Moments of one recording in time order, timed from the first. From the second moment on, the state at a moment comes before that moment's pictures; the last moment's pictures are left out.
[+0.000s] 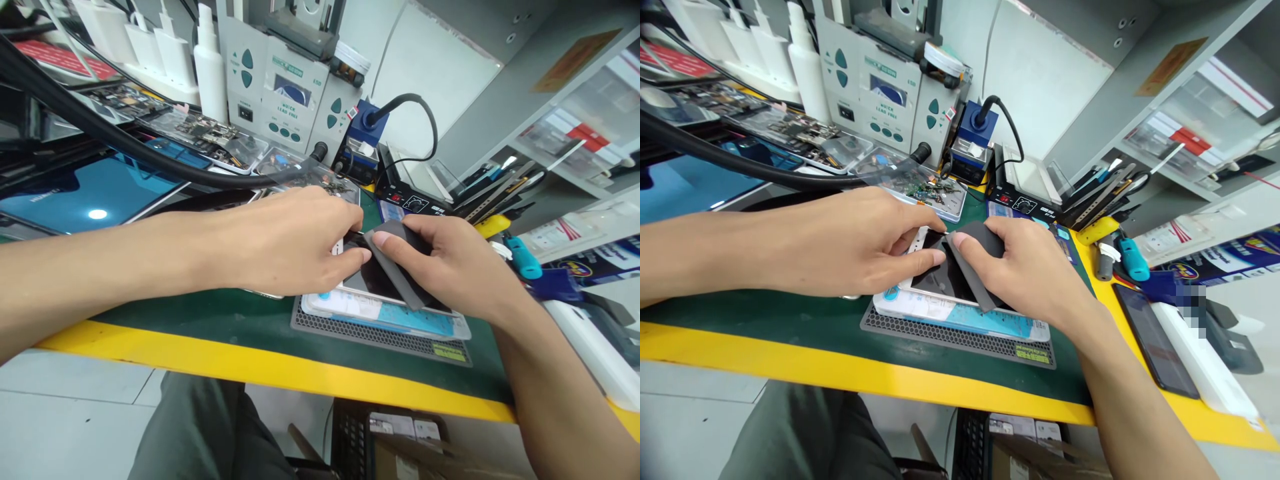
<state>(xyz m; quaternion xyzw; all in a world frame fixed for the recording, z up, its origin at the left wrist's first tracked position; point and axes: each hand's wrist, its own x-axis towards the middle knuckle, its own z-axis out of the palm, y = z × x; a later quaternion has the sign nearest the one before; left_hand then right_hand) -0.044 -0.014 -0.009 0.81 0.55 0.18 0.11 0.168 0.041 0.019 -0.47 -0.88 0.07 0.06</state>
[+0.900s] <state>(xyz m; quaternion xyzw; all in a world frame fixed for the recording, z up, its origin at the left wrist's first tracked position) -0.046 -0.012 -0.014 0.82 0.53 0.20 0.08 0.167 0.040 0.019 -0.47 -0.88 0.06 0.07</state>
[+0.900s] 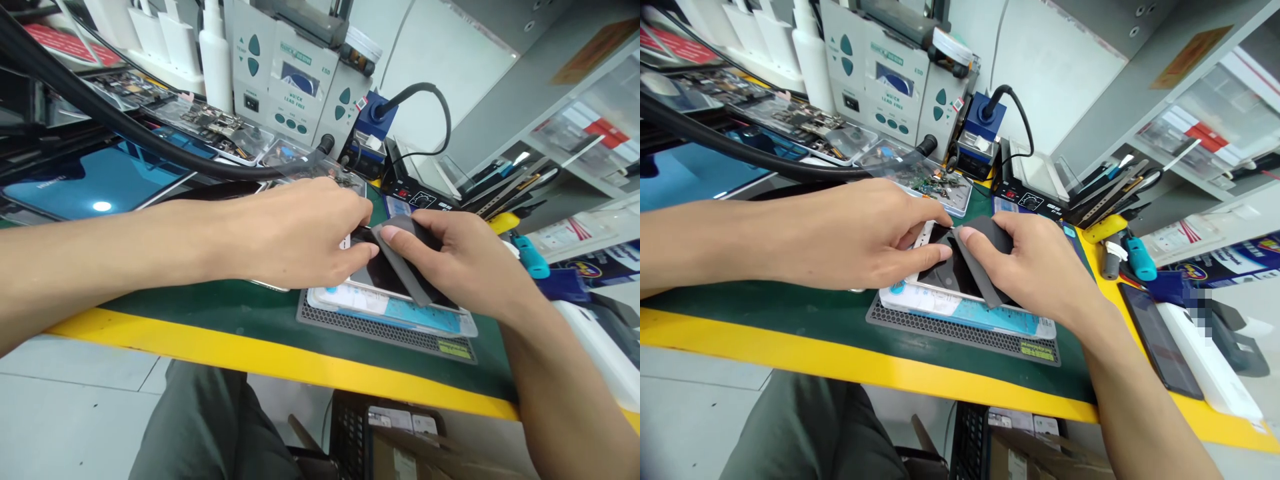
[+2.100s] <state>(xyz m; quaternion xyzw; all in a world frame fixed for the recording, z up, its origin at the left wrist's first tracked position) -0.048 -0.012 -0.014 0.83 0.52 0.20 0.08 0.166 0.039 0.020 -0.47 -0.88 0.07 0.07</state>
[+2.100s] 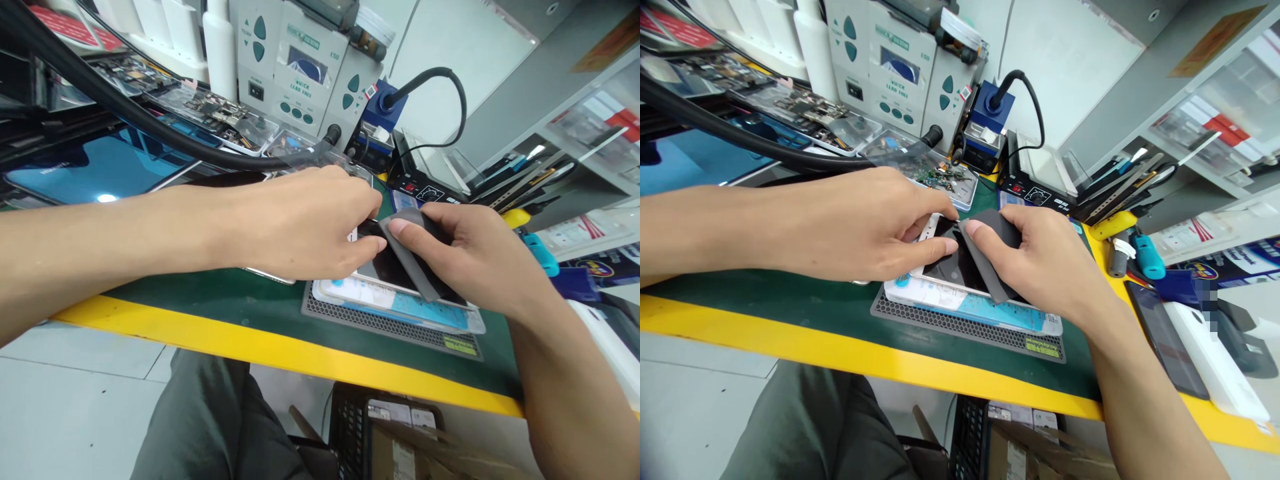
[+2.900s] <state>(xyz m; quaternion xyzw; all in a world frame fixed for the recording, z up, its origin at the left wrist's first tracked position) -0.047 -0.013 -0.013 0.83 0.52 0.19 0.08 0.167 0.040 0.019 -0.47 -0.88 0.06 0.07</state>
